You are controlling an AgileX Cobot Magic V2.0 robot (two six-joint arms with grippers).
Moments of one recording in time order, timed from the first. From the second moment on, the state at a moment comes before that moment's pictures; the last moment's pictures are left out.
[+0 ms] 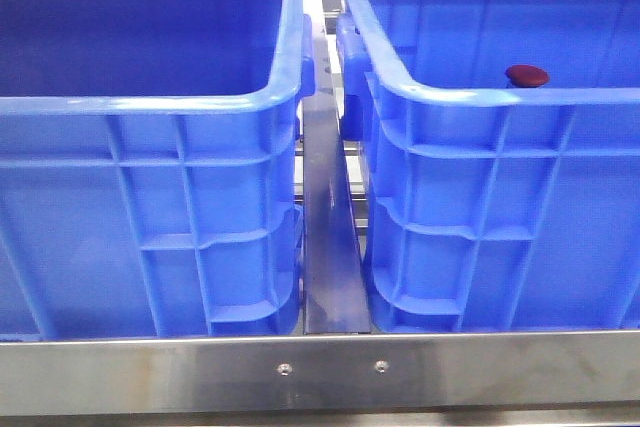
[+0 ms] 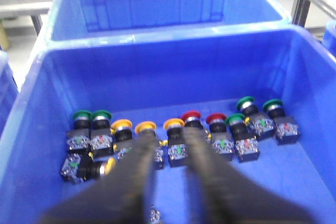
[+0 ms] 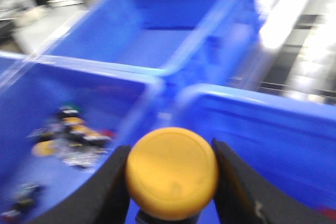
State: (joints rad) left arm 0.10 0.42 -0.66 -0.43 0.55 0.39; right arm -0.13 1.33 -1.06 1.44 0.75 -1.28
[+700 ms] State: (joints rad) left arm 0.10 0.40 -0.65 -0.45 0.54 0.39; right arm -0.16 1.56 -0.99 1.57 0.15 -1.54
